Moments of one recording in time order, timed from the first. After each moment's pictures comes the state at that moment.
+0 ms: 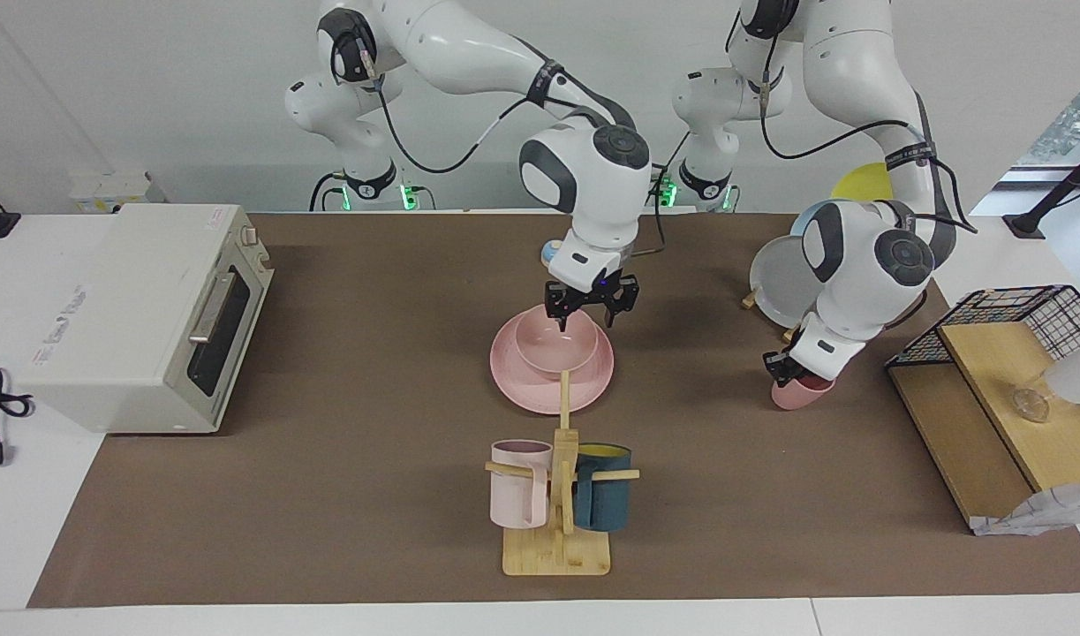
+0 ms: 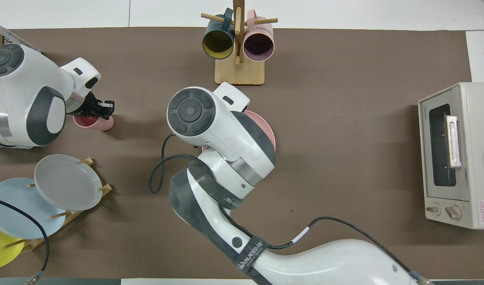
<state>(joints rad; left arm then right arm) -0.01 0.32 -0.11 -1.79 0.02 2.06 -0.09 0.64 0.51 0.04 -1.27 -0.11 1.79 0.61</state>
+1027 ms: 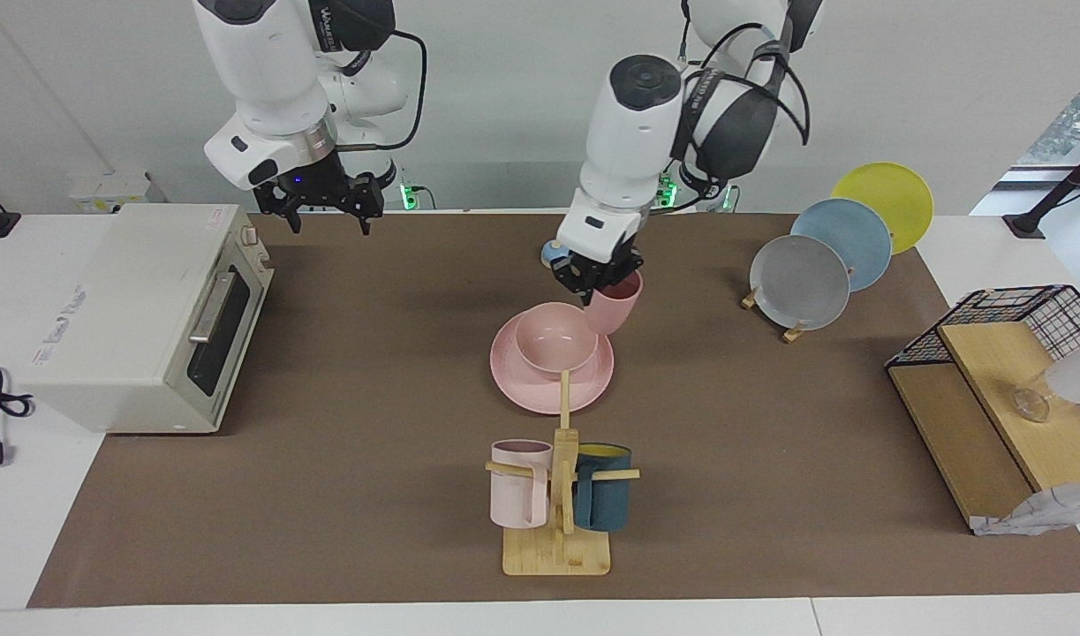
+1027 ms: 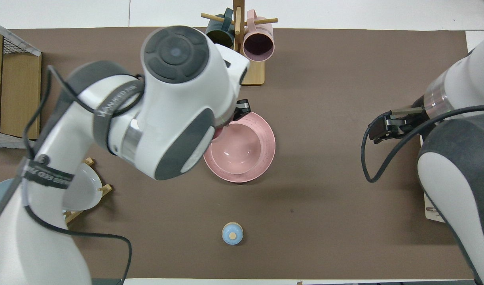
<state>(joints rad) -0.57 0.38 -0.13 -1.32 -0.02 1.74 -0.87 0.15 0.03 0.04 -1.55 -0.05 1.44 0.18</state>
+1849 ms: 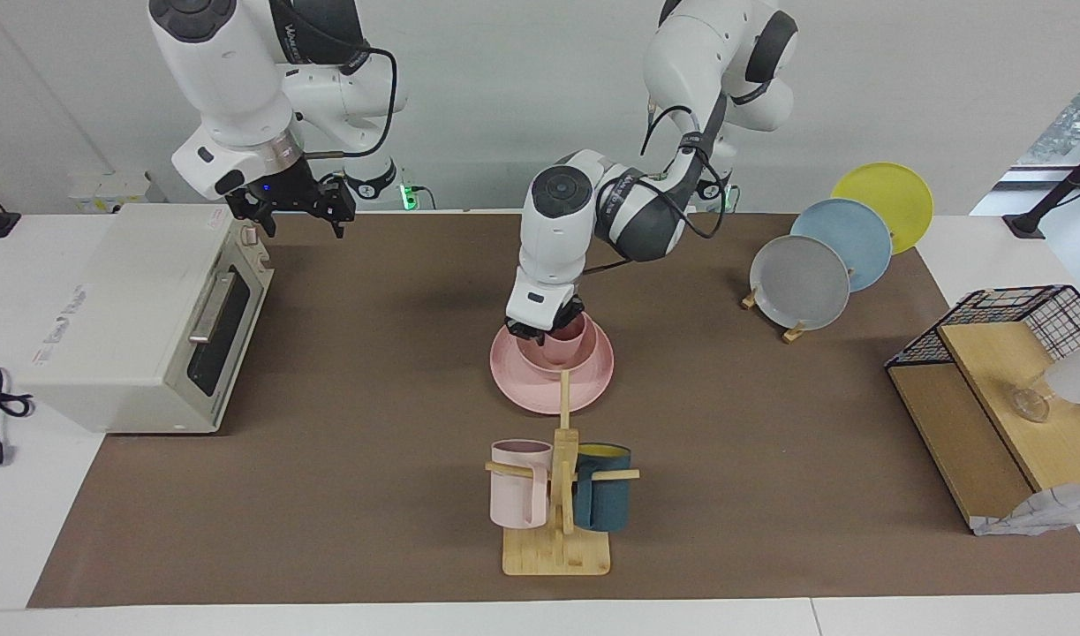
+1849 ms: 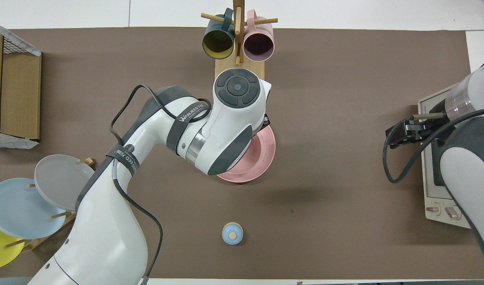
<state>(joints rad) -0.62 0.51 -0.12 -1.43 -0.02 1.93 -1.03 0.11 0.00 0.02 -1.61 -0.05 1.44 0.12</state>
